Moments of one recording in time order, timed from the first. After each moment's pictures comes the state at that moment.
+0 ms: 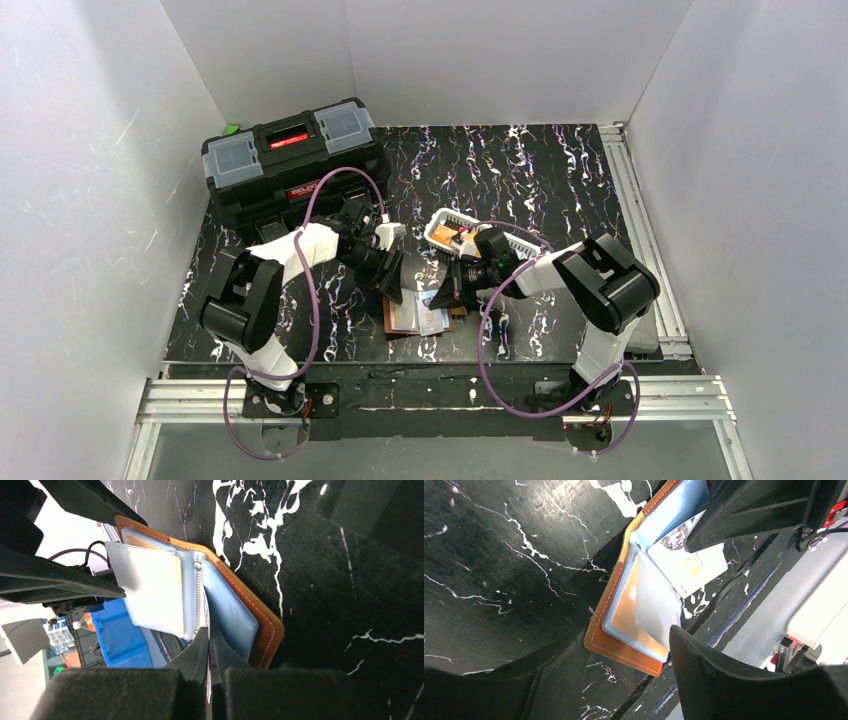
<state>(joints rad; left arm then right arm) -0.42 1.65 0.98 -0.67 0.65 0.02 0.63 1.80 0.66 0.37 -0.76 0.81</state>
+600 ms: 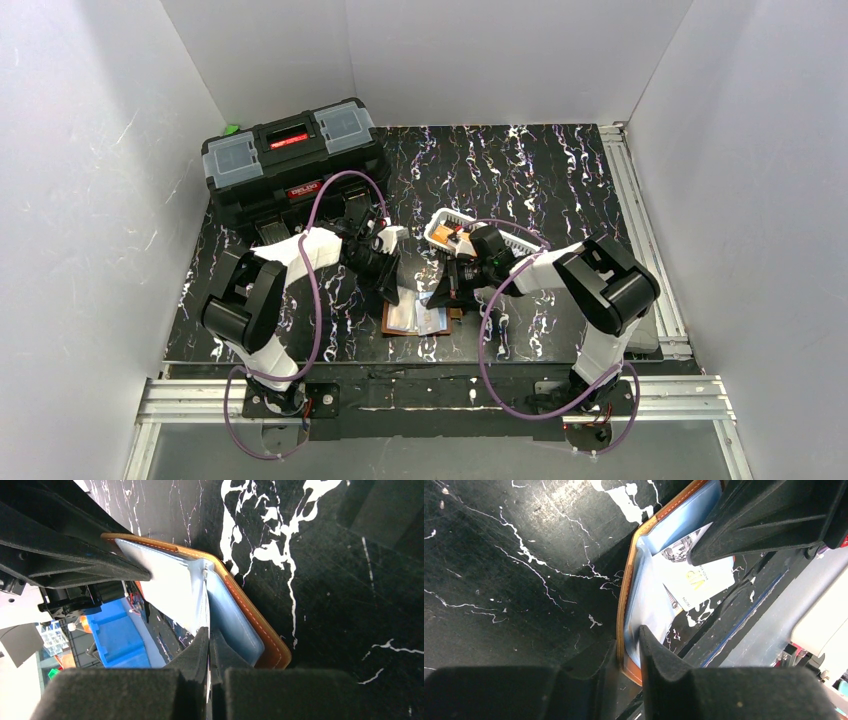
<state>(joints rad) -0.45 1.65 0.94 -0.60 0.61 -0.03 0.66 1.79 0.70 0.30 -0.73 0.80</state>
